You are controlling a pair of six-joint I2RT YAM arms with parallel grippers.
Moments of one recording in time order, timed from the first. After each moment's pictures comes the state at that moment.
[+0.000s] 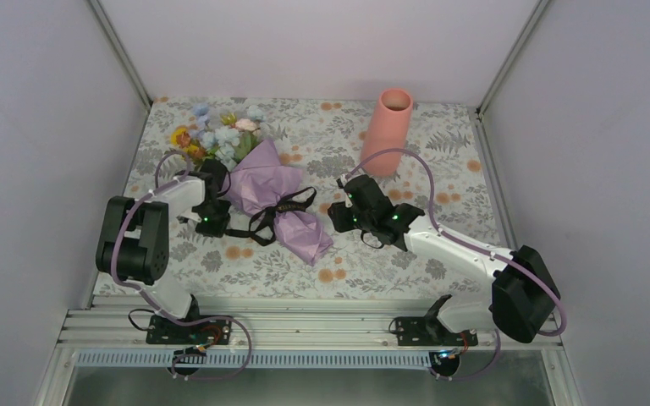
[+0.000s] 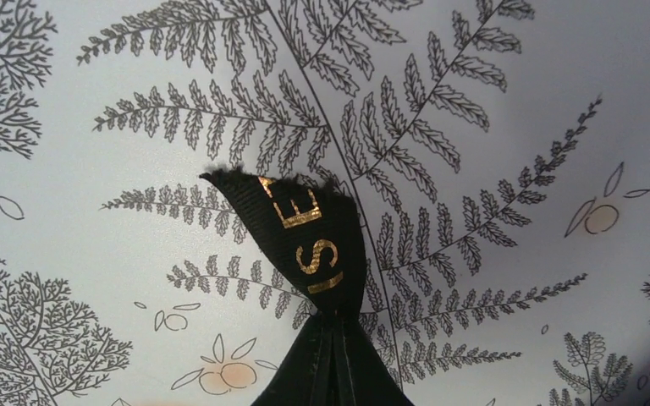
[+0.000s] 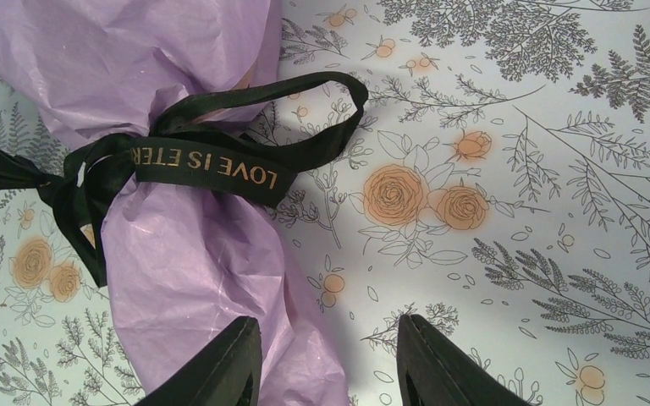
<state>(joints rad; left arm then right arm) -0.15 1.66 0.93 -0.82 0.01 -1.54 0.78 1.32 0.86 -0.33 0.06 0.46</state>
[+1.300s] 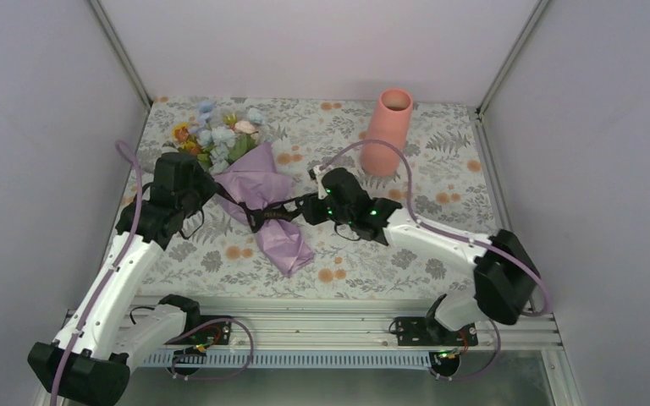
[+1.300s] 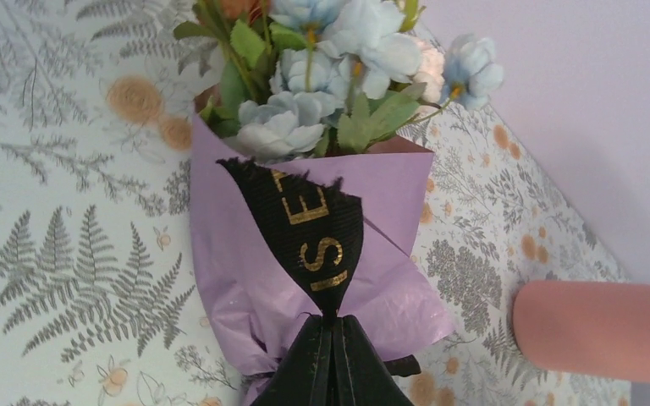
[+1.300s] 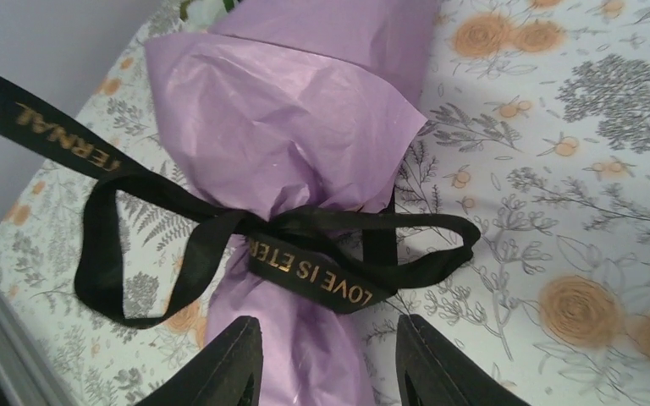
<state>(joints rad) -0.26 0.93 0.96 -0.75 -0.15 -0.99 0.88 1.42 0.97 -0.15 -0.01 0.49</state>
